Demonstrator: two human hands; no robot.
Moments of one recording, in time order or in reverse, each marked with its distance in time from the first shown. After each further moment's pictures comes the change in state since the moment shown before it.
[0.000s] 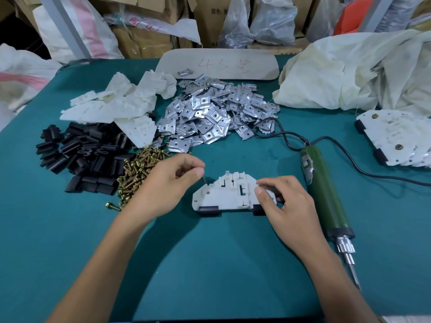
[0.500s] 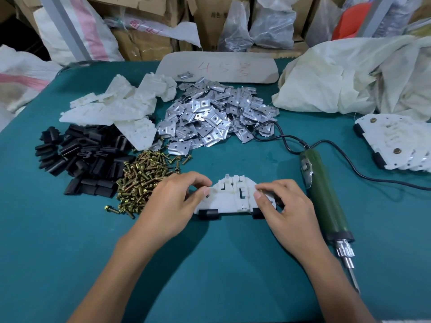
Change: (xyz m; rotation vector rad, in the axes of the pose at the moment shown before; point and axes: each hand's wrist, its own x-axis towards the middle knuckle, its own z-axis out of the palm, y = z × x) left_hand -0.028 0.012 0.017 0.338 0.041 0.133; right_hand 0.000 -0.001 0.000 0.021 -0.004 -0.004
